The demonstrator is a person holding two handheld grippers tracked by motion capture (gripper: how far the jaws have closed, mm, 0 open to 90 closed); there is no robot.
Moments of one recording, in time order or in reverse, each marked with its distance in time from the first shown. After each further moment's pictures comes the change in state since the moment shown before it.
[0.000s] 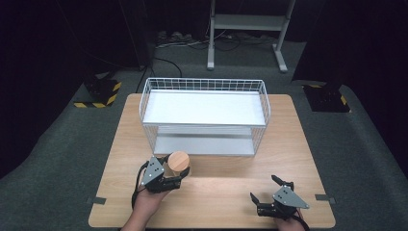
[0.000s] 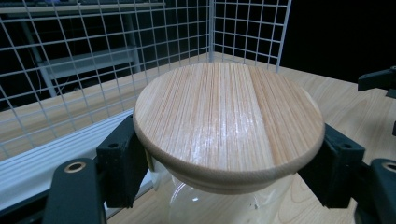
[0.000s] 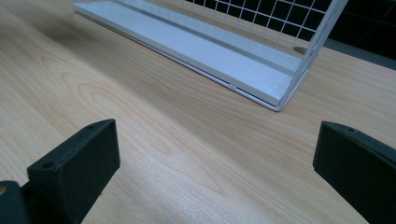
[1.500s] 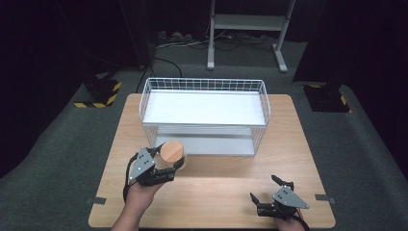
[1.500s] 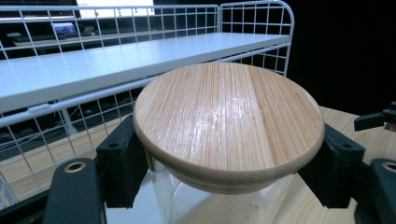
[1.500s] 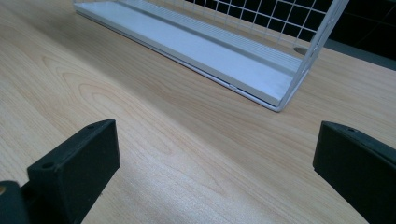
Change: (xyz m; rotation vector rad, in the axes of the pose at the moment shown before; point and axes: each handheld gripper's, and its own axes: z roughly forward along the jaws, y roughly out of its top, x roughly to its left) left arm 0.007 0.046 -0.018 -0.075 0.023 0.024; right arm 0.000 0.000 0.000 -0.001 0.002 -0.002
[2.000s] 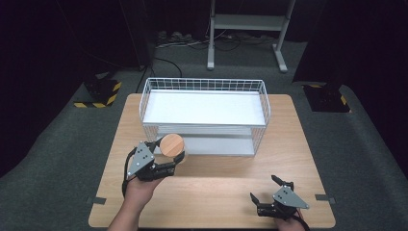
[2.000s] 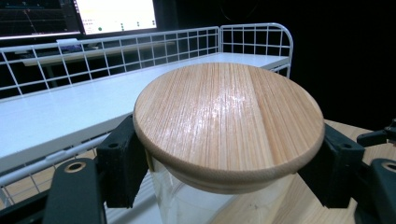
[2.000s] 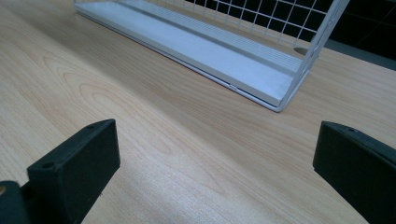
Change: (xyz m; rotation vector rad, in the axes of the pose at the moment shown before) left arm 0.002 0.025 0.000 -0.039 0.007 0.027; right arm 0.000 0.000 0.000 -0.001 0.002 0.000
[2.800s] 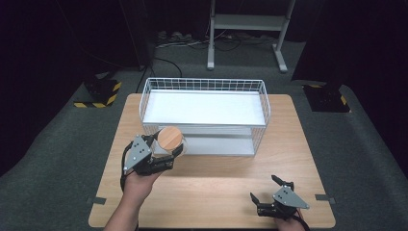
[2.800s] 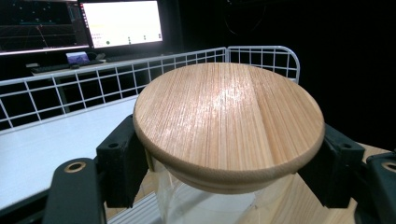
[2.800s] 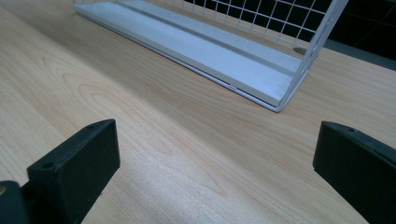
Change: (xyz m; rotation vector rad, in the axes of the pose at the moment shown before) left arm 0.008 0.018 0.002 -0.042 0.021 0.004; right arm 0.000 0.000 0.000 -0.001 -0.002 0.002
